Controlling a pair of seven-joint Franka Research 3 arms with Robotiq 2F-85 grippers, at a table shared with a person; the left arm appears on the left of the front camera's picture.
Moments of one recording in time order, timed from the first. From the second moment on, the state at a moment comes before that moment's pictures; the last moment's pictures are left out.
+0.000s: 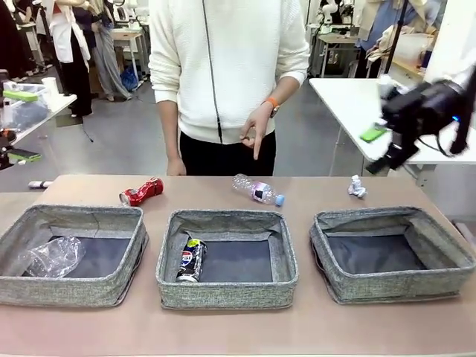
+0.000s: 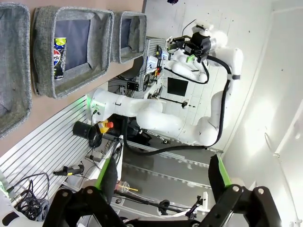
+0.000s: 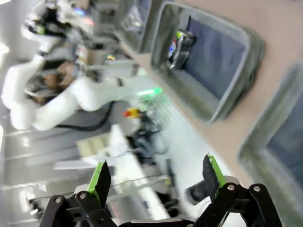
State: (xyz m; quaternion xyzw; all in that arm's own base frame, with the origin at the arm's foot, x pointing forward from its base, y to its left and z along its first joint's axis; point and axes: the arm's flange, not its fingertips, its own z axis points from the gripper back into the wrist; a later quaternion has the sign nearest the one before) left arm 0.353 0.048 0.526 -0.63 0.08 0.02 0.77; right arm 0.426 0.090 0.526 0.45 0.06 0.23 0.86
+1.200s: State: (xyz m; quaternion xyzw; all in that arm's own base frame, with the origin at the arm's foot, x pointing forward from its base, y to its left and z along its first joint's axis) left arm 0.353 0.049 0.526 -0.63 0.08 0.02 0.77; right arm 0.529 0.272 0.482 0.21 -0.19 0.29 0.91
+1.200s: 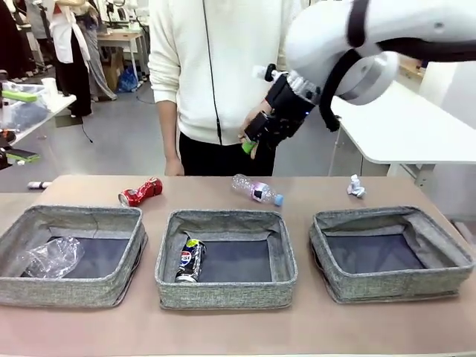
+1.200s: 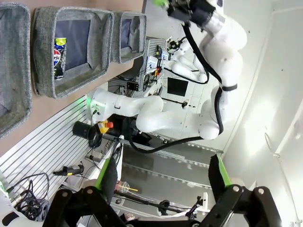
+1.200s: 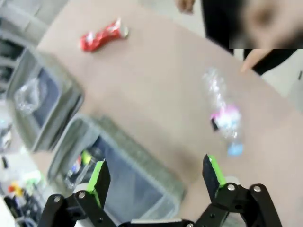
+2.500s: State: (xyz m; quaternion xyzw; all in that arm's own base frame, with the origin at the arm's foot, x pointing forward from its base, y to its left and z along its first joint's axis) left arm 0.353 0.049 0.526 -0.63 0.08 0.02 0.77; right arm 0.638 0.295 0.326 0.09 -0.17 0.29 0.94
